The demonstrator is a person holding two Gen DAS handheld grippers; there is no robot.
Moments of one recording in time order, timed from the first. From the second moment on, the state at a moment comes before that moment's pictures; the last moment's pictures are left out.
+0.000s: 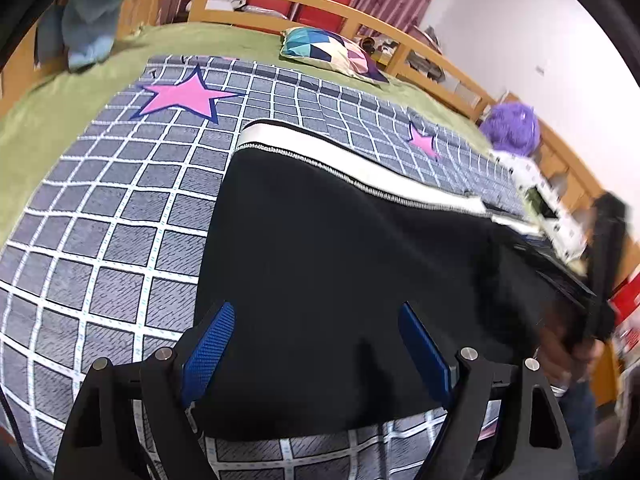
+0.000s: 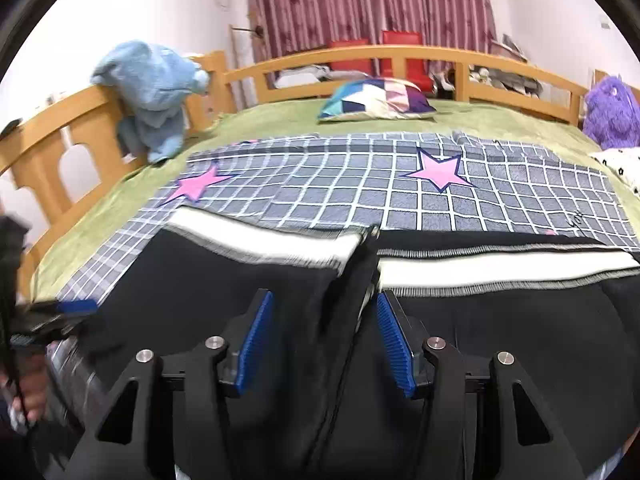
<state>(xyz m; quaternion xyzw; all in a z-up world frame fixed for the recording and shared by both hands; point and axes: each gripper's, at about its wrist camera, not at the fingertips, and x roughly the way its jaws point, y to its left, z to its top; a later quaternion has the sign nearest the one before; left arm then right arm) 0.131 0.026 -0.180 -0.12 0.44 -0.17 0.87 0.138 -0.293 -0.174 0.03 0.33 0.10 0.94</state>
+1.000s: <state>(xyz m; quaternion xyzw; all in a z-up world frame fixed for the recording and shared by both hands) 0.111 0.006 -0.183 -0.03 0.45 -0.14 0.88 0.061 -0.265 -0.201 0.00 0.37 0.11 0.92</state>
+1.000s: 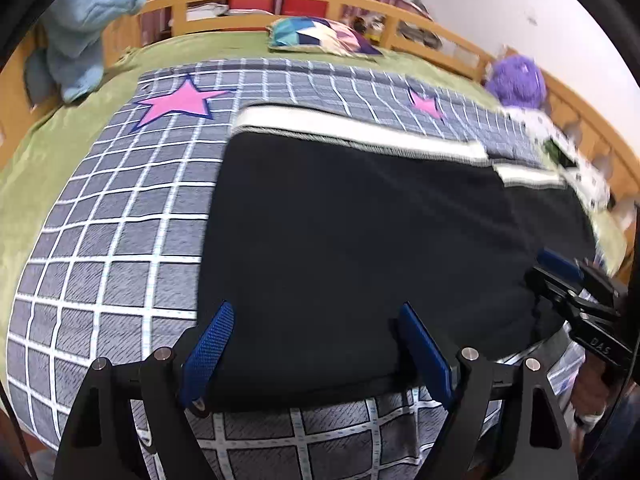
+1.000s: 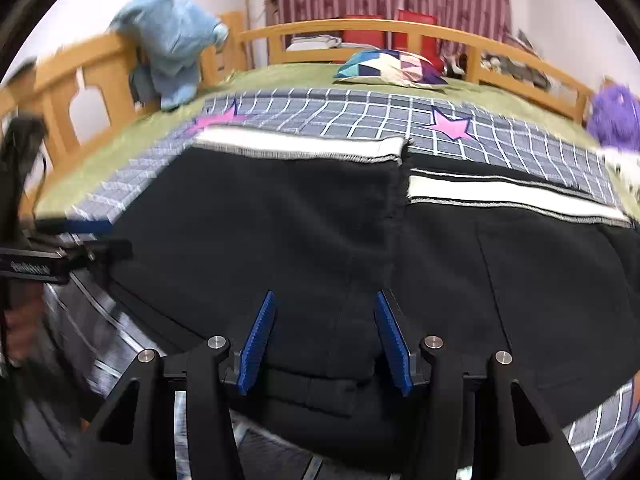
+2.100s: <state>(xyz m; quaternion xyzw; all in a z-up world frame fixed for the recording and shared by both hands) 0.125 -0.025 -0.147 -0.09 0.38 -0.14 0.91 0.016 -0.462 -0.195 0.08 0.42 -0.08 0.90</state>
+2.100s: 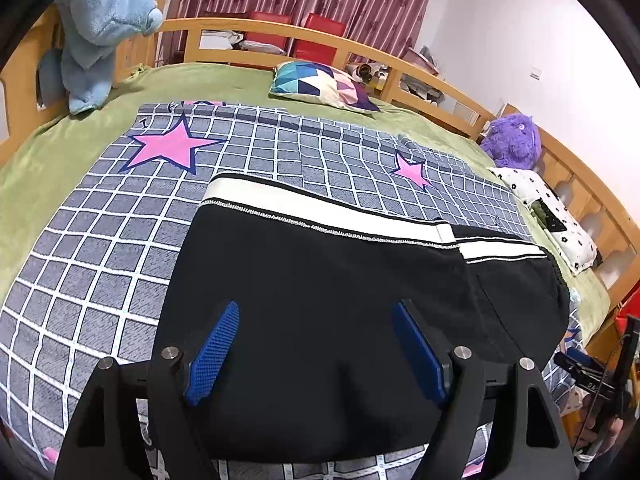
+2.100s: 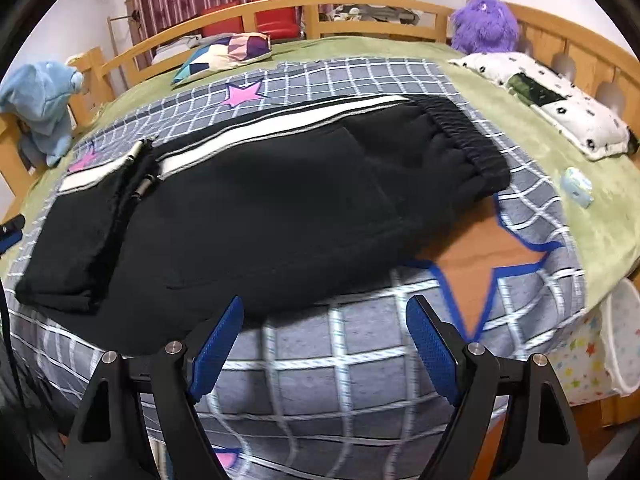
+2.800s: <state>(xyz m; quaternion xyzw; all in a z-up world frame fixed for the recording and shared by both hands) 0.118 0.016 -0.153 -0.12 0.39 -0.11 0.91 0.013 -0.451 -0.173 0.14 0.37 -0.05 0.92</state>
